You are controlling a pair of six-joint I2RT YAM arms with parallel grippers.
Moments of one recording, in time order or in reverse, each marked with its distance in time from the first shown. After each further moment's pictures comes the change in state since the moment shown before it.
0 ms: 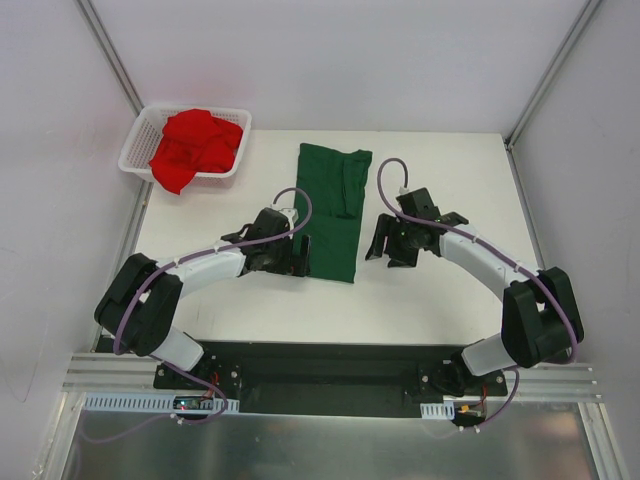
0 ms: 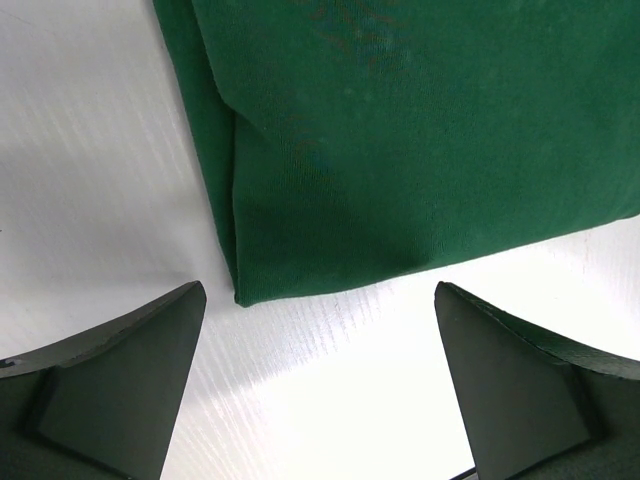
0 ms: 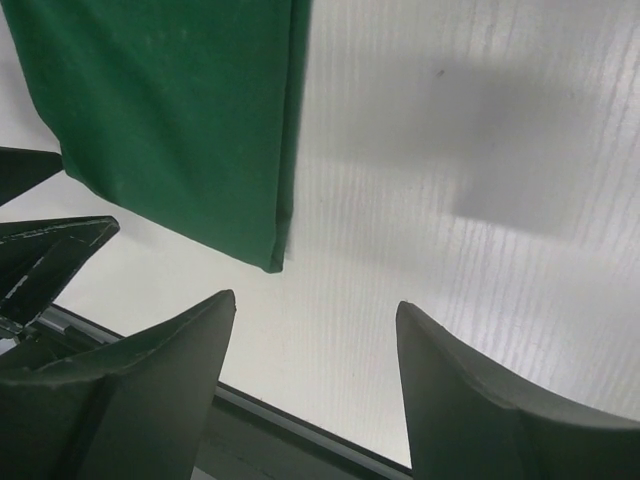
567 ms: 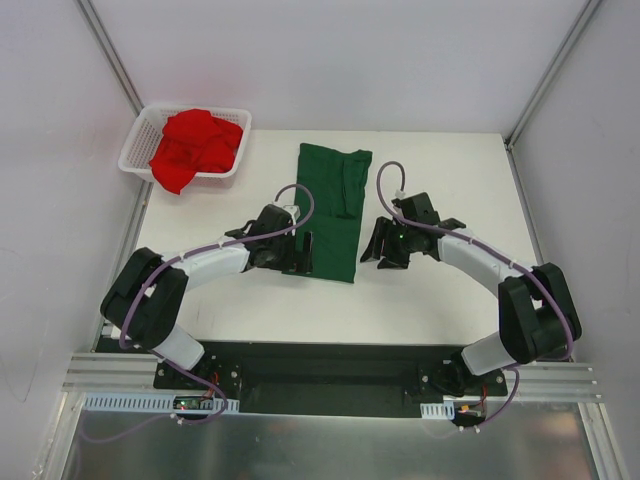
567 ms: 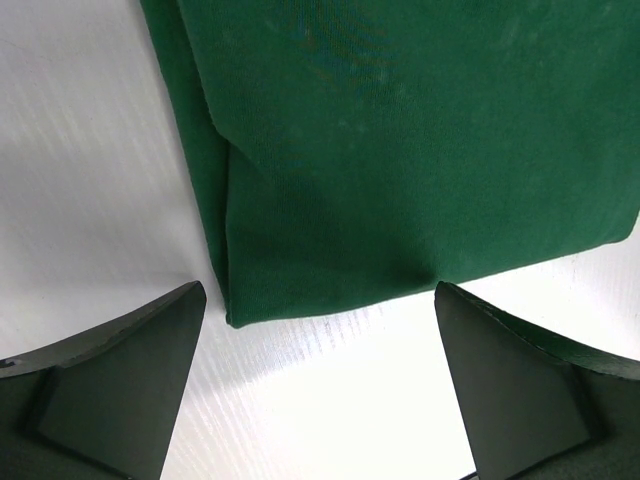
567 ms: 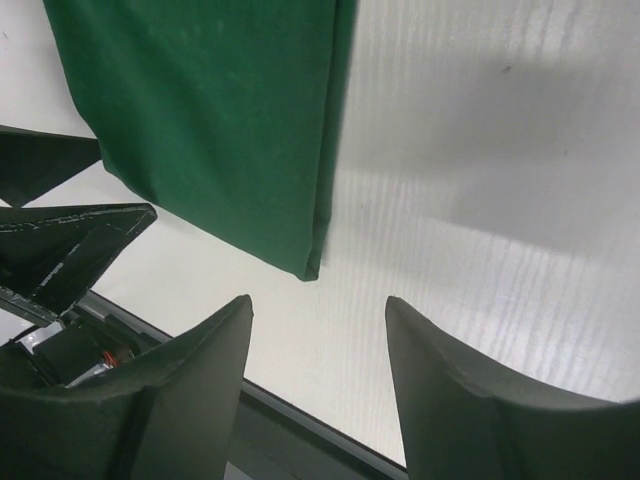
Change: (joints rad) left arm 0.000 0.045 0.042 -0.003 -0.001 -0.024; right arm -0.012 0.020 -0.073 0.141 -0.135 0.015
